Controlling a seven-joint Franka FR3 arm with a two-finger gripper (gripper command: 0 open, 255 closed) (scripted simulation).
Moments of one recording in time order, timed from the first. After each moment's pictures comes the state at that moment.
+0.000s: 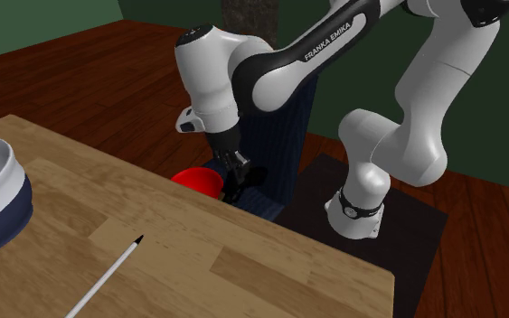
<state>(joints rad) -0.24 -0.45 -0.51 -2.50 -0.19 1.94 -0.49</state>
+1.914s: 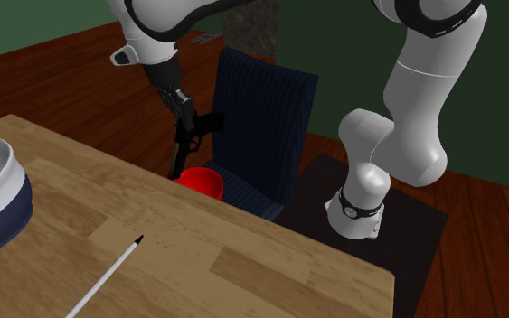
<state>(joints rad) -0.25 -0.07 -0.69 -1.87 -0.05 1.67 -0.80</state>
